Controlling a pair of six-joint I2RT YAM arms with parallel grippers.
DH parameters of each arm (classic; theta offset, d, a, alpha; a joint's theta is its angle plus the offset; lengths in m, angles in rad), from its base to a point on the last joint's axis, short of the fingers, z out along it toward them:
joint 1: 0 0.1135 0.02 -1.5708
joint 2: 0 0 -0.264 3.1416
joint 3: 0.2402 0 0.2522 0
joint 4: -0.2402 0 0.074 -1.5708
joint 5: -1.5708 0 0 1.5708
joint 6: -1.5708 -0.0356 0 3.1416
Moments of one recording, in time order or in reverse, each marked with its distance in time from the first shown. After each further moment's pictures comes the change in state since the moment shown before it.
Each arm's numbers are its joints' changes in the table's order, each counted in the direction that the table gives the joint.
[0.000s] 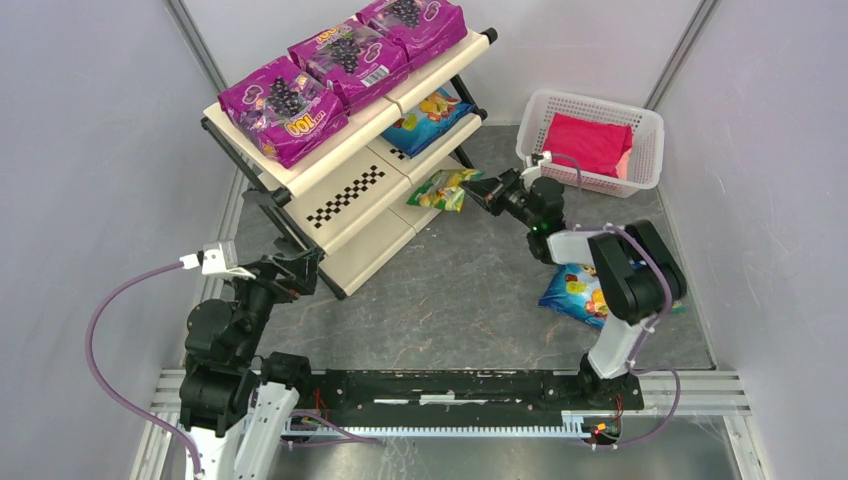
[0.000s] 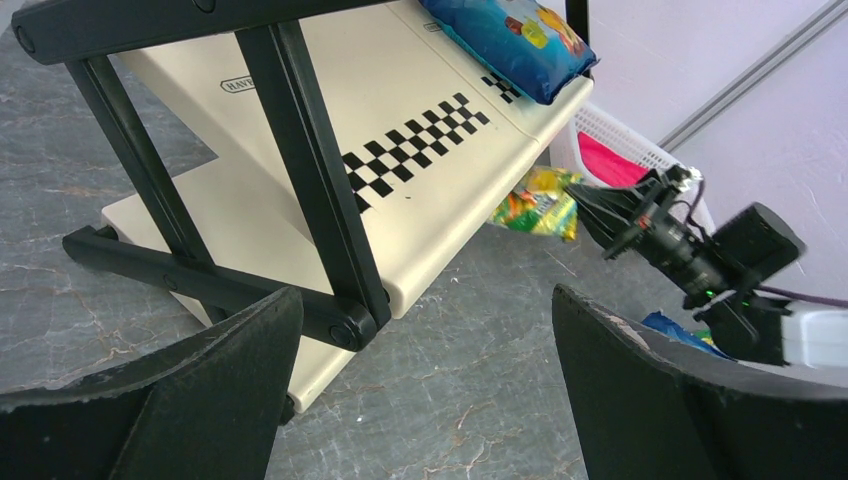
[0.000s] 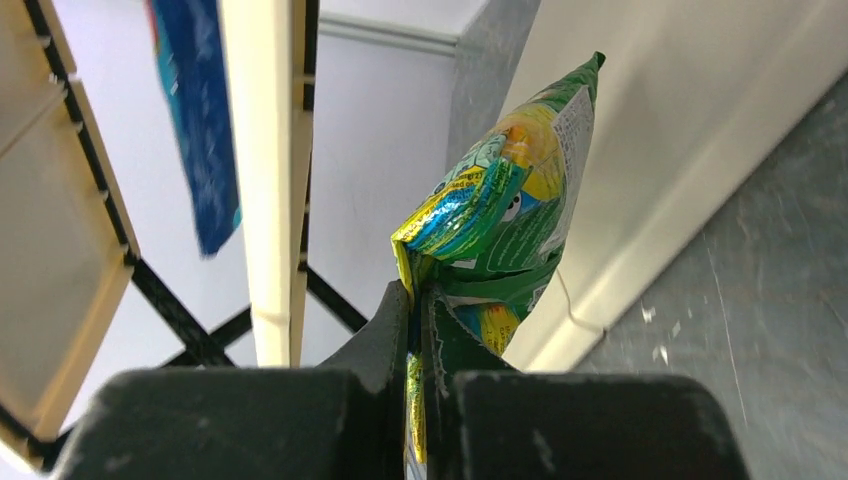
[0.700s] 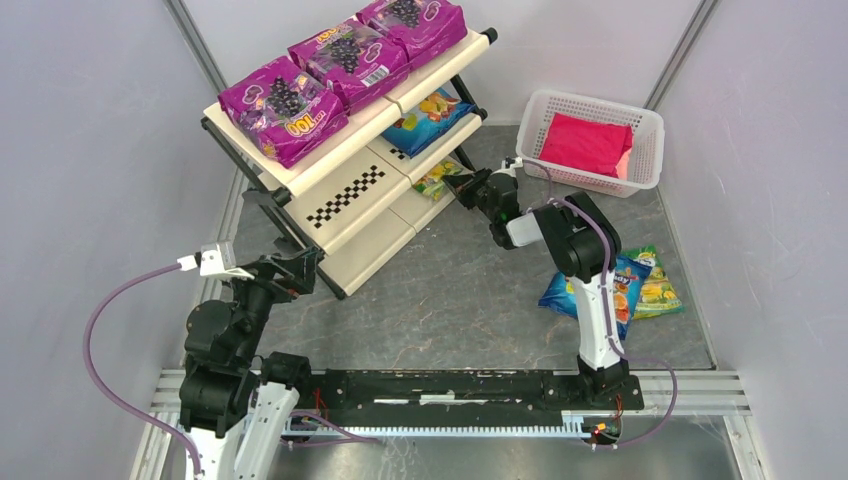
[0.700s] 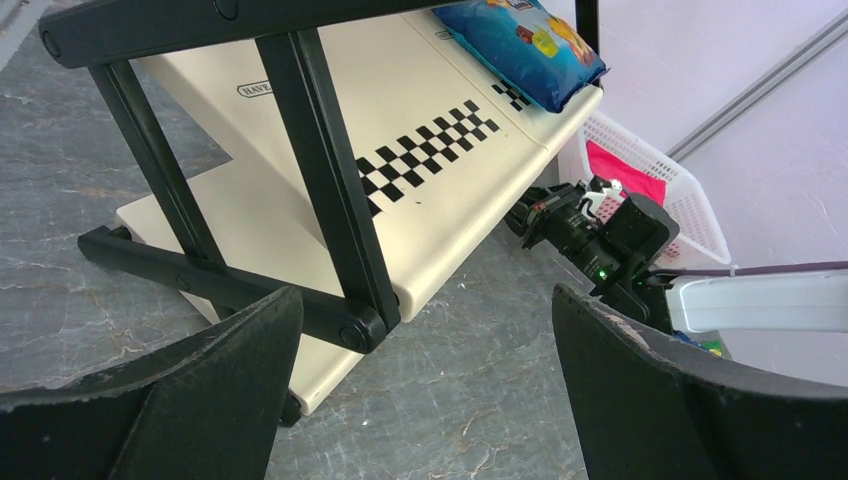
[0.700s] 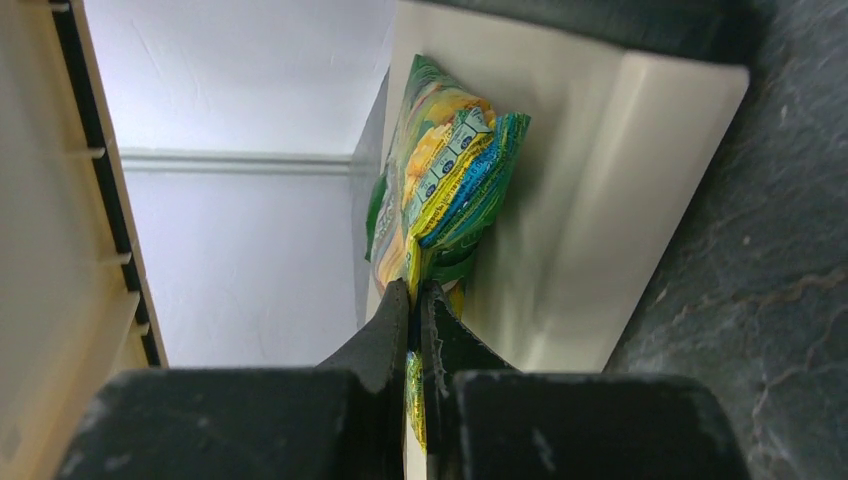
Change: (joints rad) left arm 0.000 -0.003 0.000 0.000 0.027 0.000; right arm 0.102 0.490 0.372 0.011 -0.347 -0.023
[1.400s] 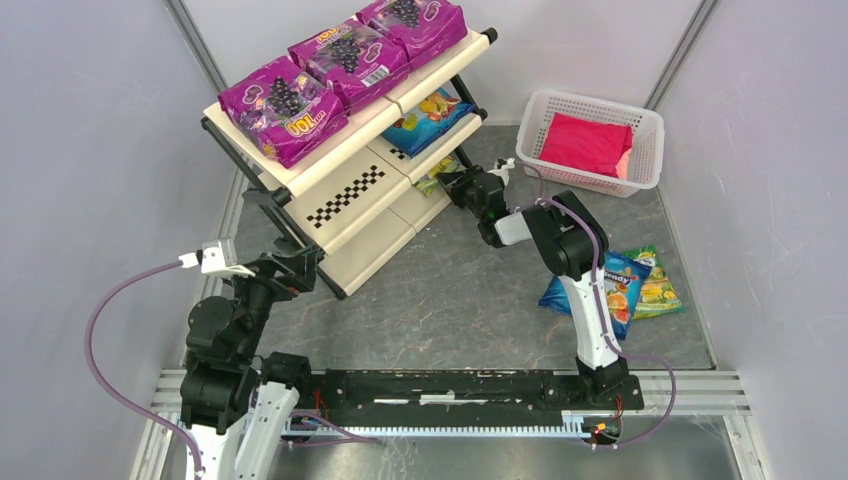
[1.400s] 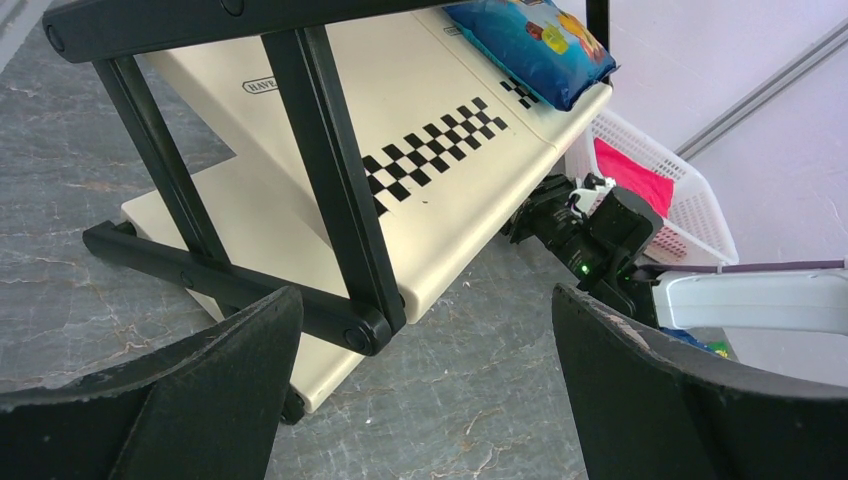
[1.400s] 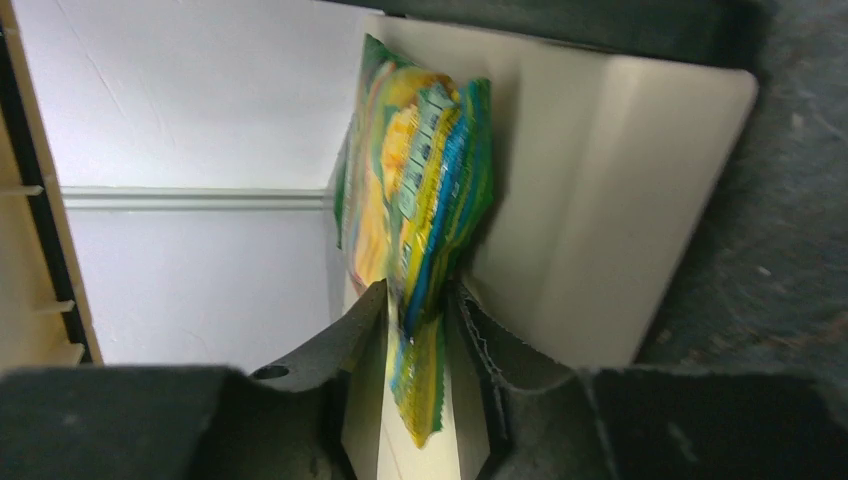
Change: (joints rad) left arm 0.007 0.018 0.000 0.000 0.002 0.000; right arm 0.048 0.084 0.124 -0.064 -0.157 -0.002
